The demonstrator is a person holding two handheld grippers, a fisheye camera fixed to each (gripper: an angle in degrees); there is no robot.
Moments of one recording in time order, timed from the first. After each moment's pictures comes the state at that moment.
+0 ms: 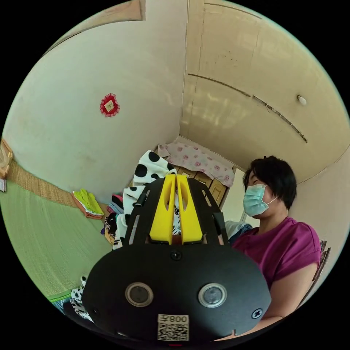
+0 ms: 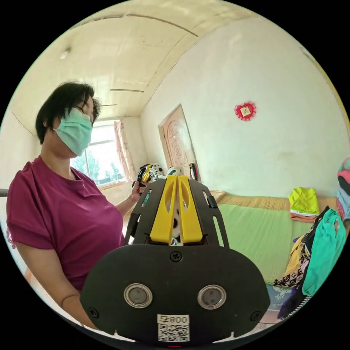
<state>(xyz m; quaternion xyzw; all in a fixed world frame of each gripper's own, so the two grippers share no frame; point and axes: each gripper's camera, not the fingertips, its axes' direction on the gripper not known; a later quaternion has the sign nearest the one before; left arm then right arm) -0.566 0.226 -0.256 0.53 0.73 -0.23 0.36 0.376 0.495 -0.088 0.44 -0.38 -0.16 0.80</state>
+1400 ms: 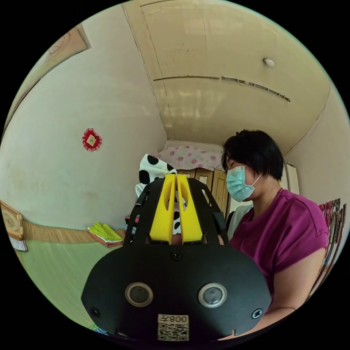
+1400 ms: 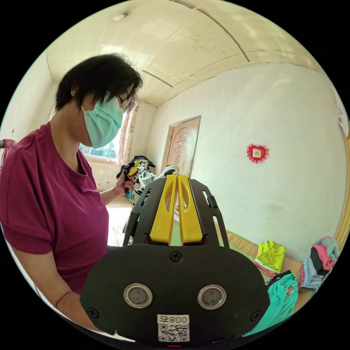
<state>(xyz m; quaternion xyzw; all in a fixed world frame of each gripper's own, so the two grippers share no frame) -0.690 0.269 -0.279 0.63 0.64 -0.19 0.40 0.314 0.446 -0.181 0.53 -0.26 -0.27 0.76</state>
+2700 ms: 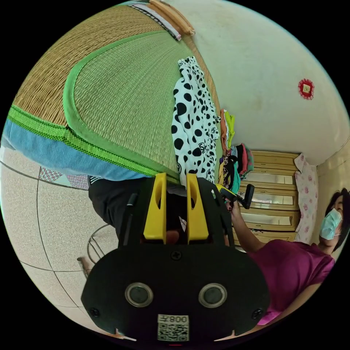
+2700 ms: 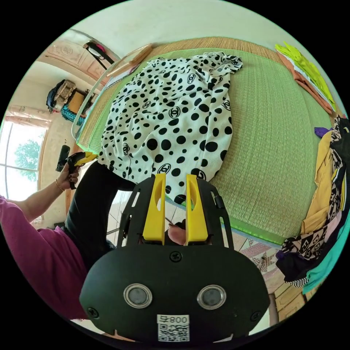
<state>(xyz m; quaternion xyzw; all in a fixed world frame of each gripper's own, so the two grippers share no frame) -0.528 0.158 0.278 -0.08 0.73 -0.37 0.56 0.220 0.092 0.356 -0.12 -0.18 -0.11 0.97</state>
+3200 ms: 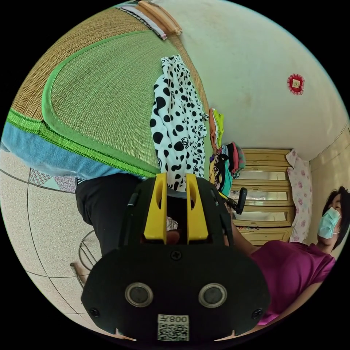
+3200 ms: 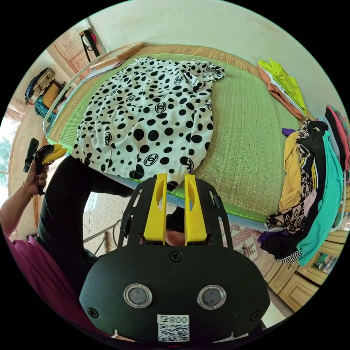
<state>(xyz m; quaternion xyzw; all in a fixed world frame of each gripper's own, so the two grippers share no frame) -0.542 0.169 0.324 -0.05 0.75 -0.38 0.54 0.206 0.111 0.357 -0.11 -0.09 -0.07 0.99</state>
